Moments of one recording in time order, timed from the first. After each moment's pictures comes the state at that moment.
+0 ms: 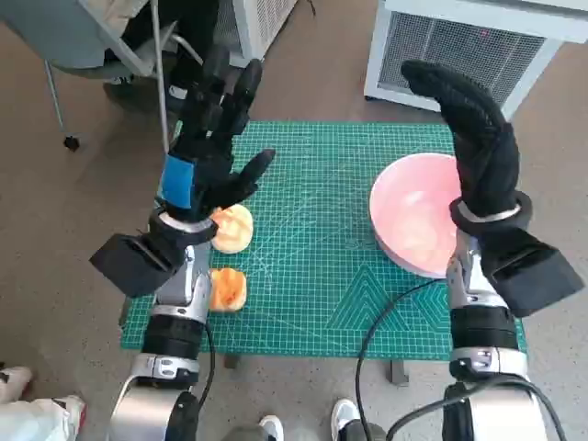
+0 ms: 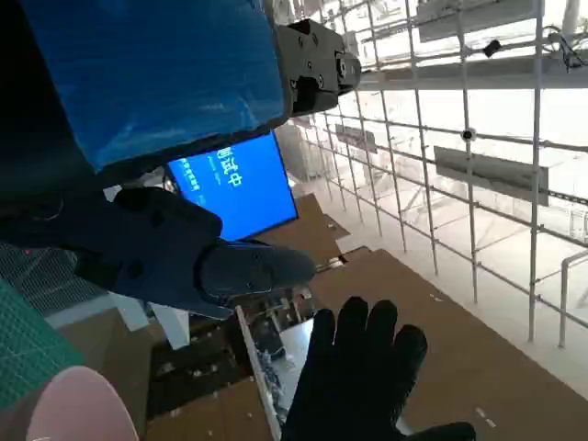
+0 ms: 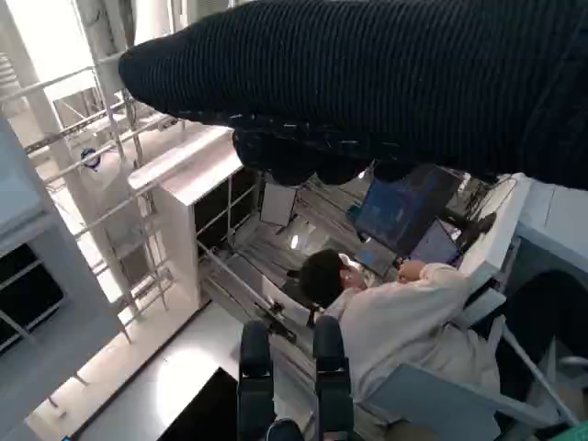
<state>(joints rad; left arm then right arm) -0.69 0.08 0.14 0.58 -0.24 -0.70 -0.41 -0.83 -0.19 -0.15 0.75 0.20 -0.96 0.42</state>
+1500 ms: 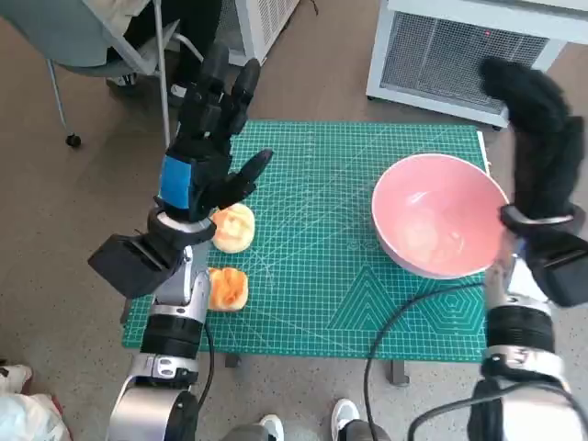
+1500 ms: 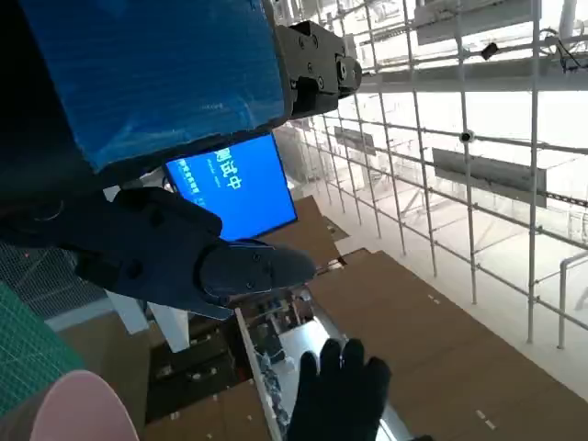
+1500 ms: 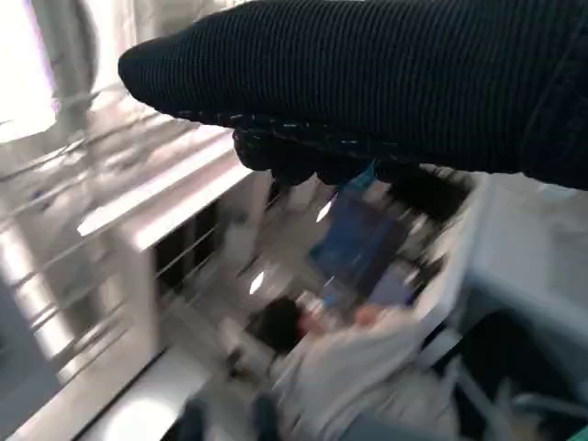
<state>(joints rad) -0.69 0.08 0.15 0.58 -0.25 -0.71 -0.42 -0.85 -0.36 -0.27 1.02 0.17 -0.99 0.30</state>
